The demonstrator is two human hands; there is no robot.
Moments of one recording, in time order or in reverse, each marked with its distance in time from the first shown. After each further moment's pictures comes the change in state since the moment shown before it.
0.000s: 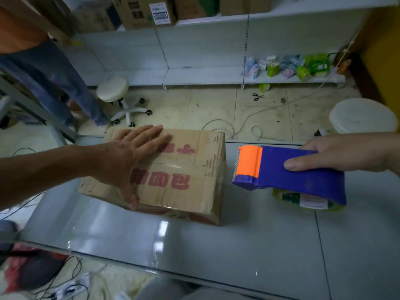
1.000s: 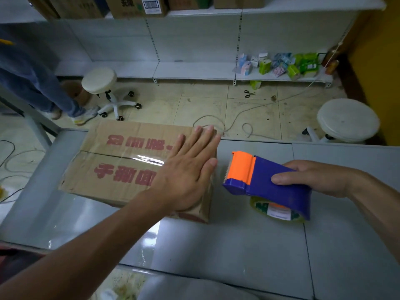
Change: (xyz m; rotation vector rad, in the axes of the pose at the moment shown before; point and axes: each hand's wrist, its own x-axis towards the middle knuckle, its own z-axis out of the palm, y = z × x) left_hand 0.053 0.138 0.023 -0.504 0.736 0.104; right_hand 0.035 0.047 0.031 0.249 -0.042 -0.199
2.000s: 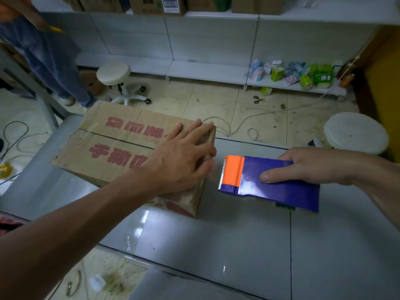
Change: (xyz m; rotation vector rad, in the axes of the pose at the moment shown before) left_hand 0.013 0.015 -0.011 0.181 -0.038 0.003; right_hand -0.027 -0.046 -0.011 -0.373 0.084 0.181
